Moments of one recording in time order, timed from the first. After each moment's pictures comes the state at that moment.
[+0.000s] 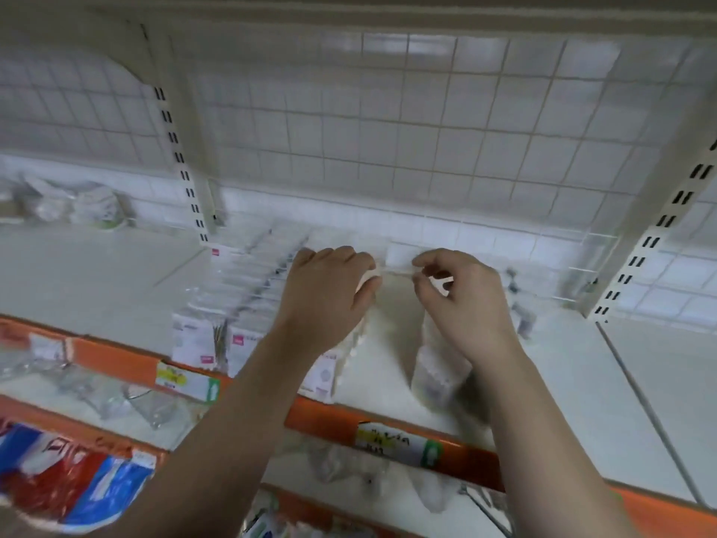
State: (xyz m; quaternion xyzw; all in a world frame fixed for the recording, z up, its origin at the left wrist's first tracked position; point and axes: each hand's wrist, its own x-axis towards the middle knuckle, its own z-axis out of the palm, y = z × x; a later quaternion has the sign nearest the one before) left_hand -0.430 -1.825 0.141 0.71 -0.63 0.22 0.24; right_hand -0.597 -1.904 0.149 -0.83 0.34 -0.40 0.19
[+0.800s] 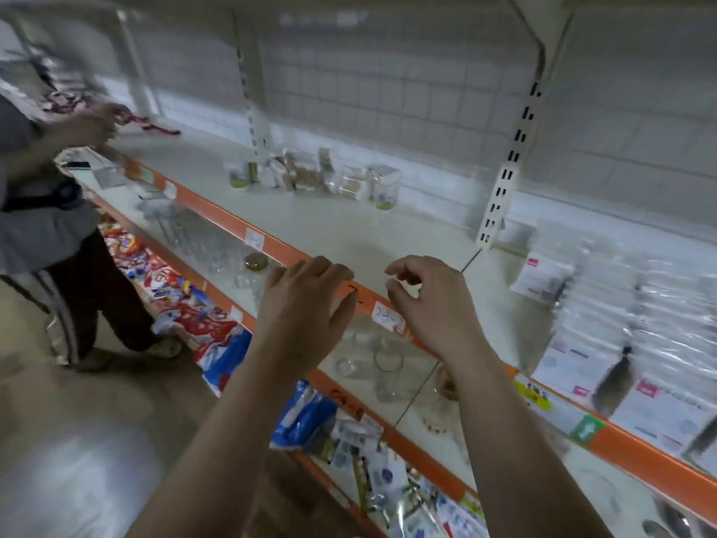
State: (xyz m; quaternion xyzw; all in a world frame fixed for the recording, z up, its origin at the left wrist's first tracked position) left_hand -0.122 -1.500 0.114 0.84 -0.44 0.22 0.21; right_hand -0.212 -1.657 0.116 -0.89 0.17 -0.29 0.30
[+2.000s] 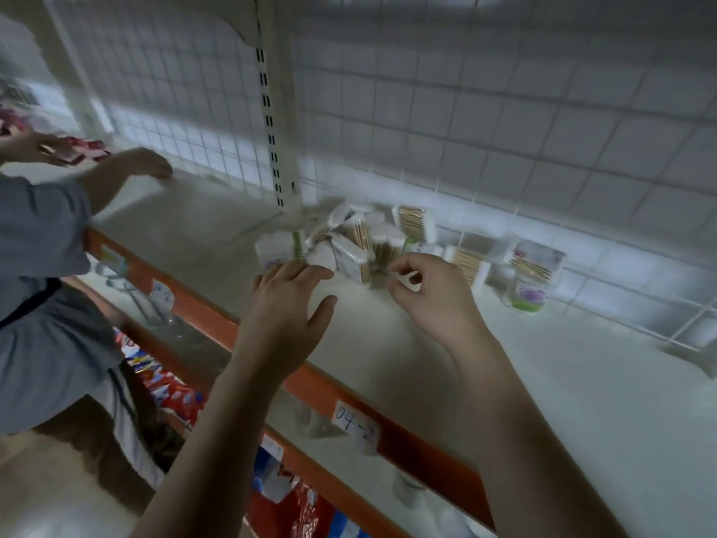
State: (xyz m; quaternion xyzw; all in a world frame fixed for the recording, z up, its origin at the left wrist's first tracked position) left_hand 0.330 -1.525 0.092 0.85 -0.44 0.16 0.26; right_hand 0.214 -1.694 0.111 -0.89 0.23 -0.24 0.31
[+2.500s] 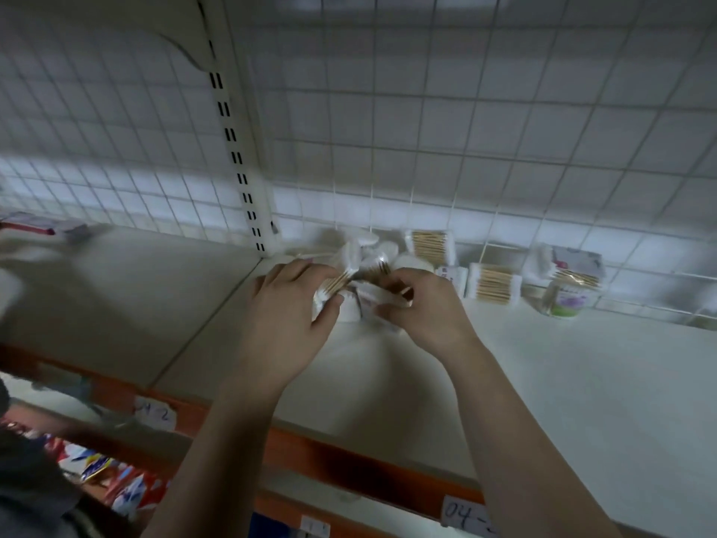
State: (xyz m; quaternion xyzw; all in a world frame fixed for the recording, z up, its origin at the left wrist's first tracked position) left_hand 0.469 -1.556 0.108 0.77 -0.55 0.14 0.29; right_hand 0.324 -1.686 0.101 -0.85 0.35 -0.25 0.29
